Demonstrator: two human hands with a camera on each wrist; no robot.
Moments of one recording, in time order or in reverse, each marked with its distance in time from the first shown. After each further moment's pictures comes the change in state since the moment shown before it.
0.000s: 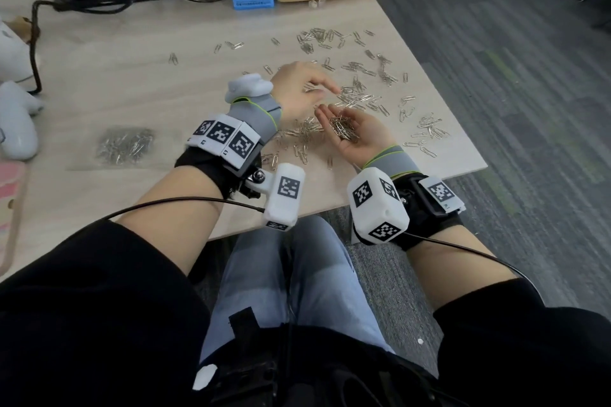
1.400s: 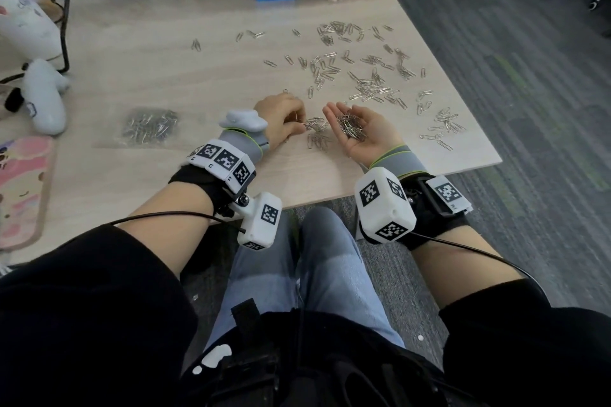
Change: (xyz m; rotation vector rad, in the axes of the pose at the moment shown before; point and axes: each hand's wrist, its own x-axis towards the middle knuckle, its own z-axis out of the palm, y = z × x) left_hand -0.062 -0.060 0.006 0.236 0.009 -0.120; right_hand -0.009 0.026 0.001 -0.049 0.031 -0.016
